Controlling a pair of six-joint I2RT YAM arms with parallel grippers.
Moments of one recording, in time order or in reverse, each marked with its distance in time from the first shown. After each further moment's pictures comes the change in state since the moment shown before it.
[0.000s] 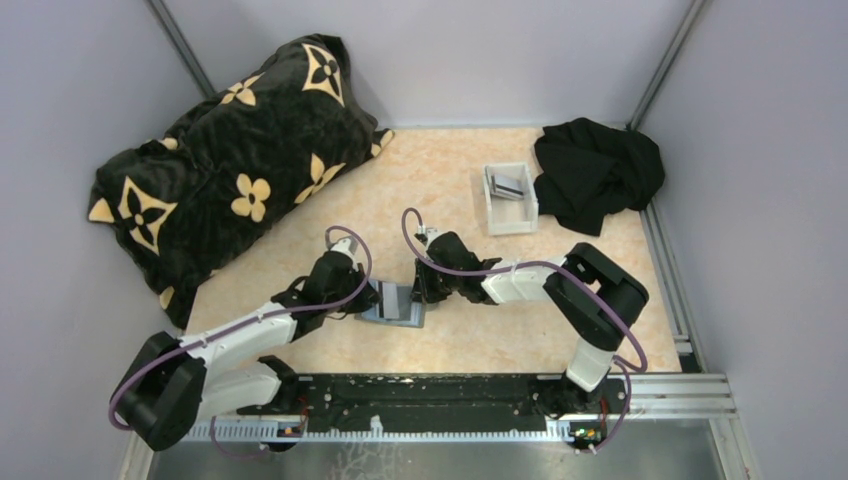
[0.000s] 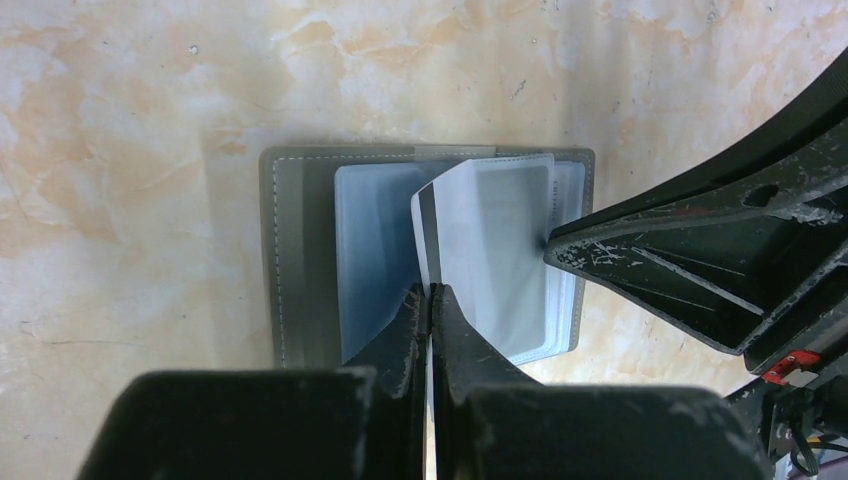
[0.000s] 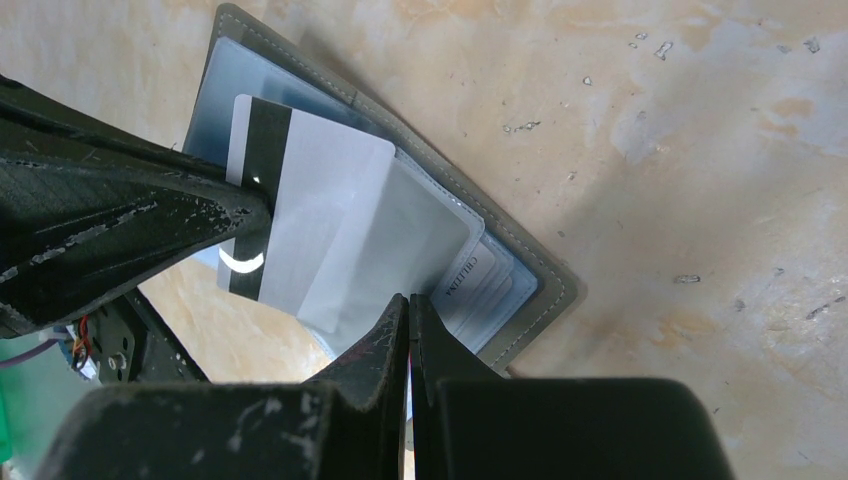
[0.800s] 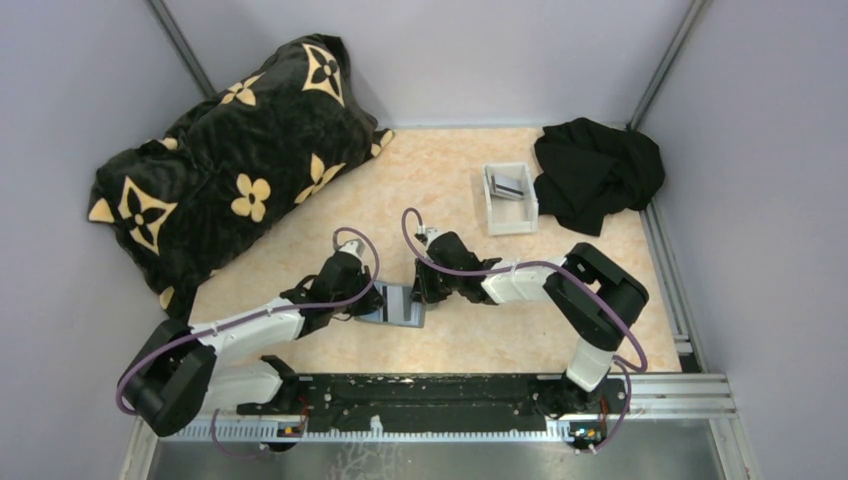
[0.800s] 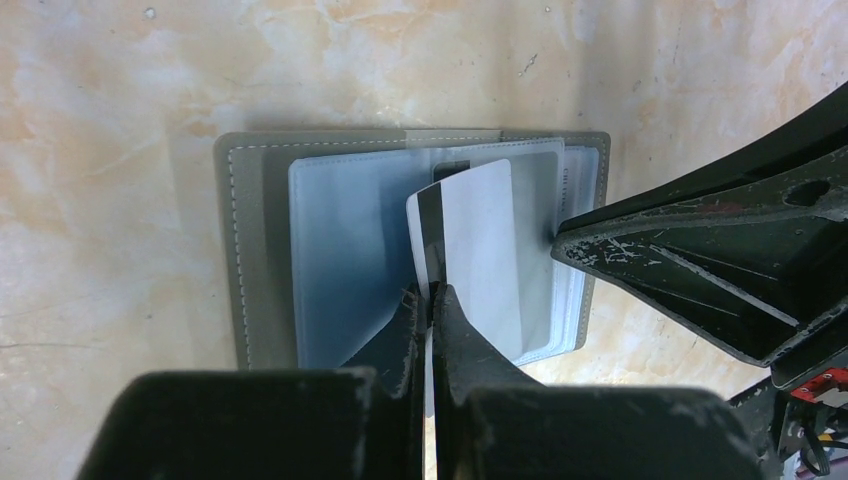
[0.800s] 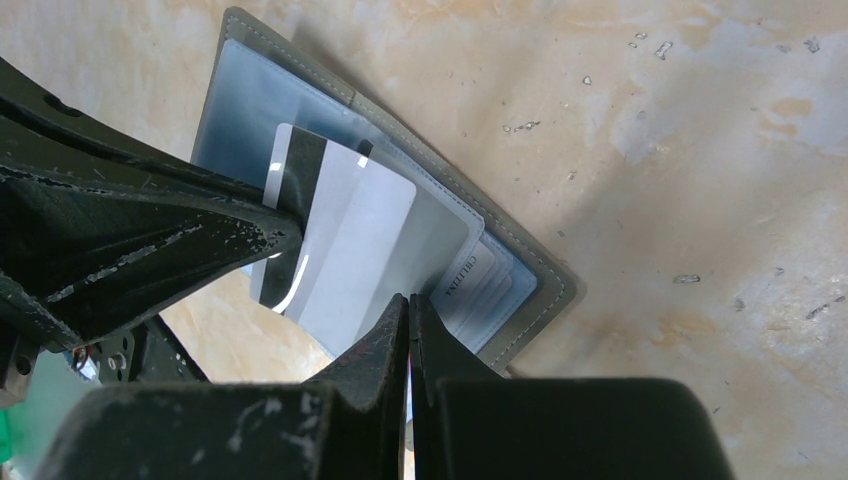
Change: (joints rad) left arm -0.045 0.064 0.017 -0.006 -0.015 -0.032; right arm 0.000 0.000 0.000 0.000 0.001 0.000
